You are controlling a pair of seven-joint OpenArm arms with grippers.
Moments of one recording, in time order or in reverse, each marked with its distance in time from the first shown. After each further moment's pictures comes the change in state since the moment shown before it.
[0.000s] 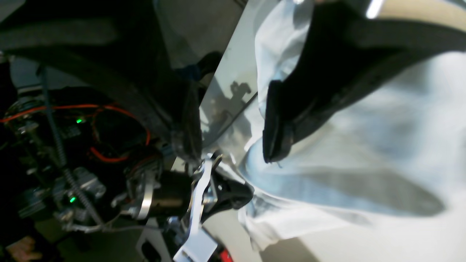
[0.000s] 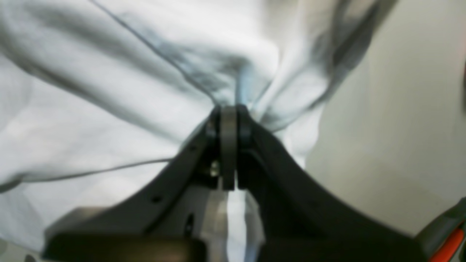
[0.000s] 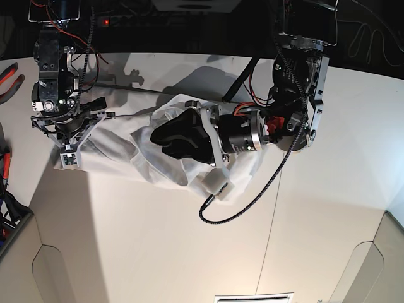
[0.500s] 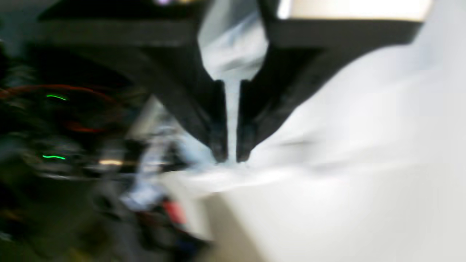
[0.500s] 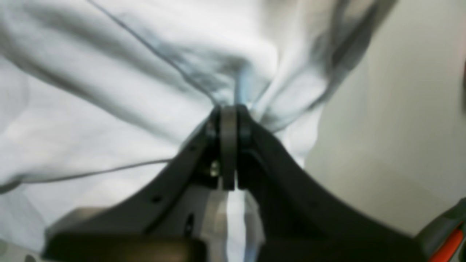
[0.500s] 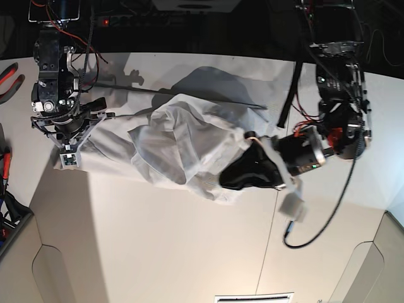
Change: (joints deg) left arm -0.6 -4.8 -20.5 6.0 -2.9 0.0 2.4; right arm 0.1 0.0 0.0 0.0 0.0 0.0 0.0
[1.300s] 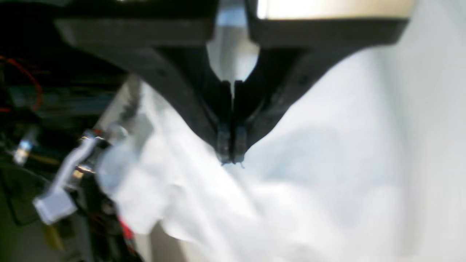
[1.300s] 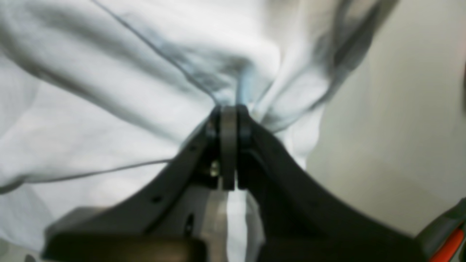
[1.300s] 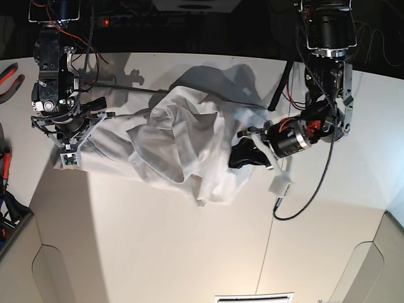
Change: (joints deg) left arm -0.7 2.2 6.6 -18.7 9.2 1.8 -11.5; right arm 0.0 0.0 0.0 0.0 0.0 0.0 0.0
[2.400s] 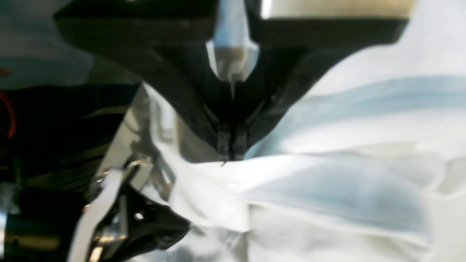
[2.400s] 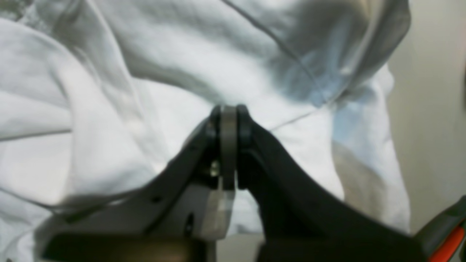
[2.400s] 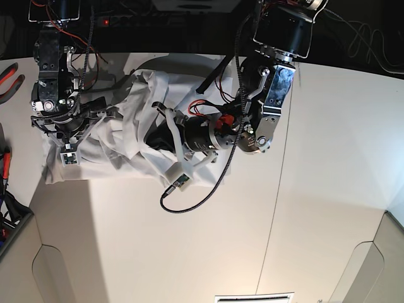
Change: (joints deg) left arm -2.9 7.7 21.4 0.0 22.3 3.1 -7.6; right arm -0.1 0.0 0.0 0.0 0.0 0.0 -0.6
